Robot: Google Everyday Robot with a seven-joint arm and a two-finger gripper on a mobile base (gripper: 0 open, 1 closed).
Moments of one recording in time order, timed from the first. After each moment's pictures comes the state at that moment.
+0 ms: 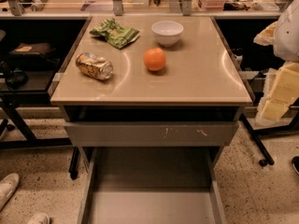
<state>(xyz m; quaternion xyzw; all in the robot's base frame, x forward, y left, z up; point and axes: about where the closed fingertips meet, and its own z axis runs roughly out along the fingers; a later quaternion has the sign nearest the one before) 0.438 -0.216 0.977 -0.60 0.78 -0.04 0.16</state>
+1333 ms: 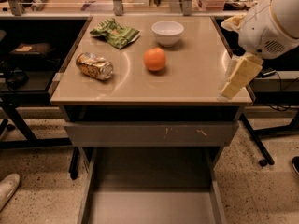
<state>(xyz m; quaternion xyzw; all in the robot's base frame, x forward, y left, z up) 0.515 -0.171 0.966 -0.62 0.72 0.00 0.30</state>
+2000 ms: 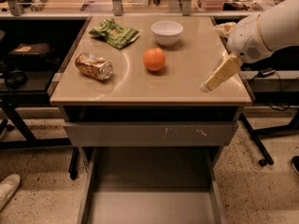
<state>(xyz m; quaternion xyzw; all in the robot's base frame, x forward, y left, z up) 0.583 -0.165 0.931 -0.57 0.71 0.08 0.39</state>
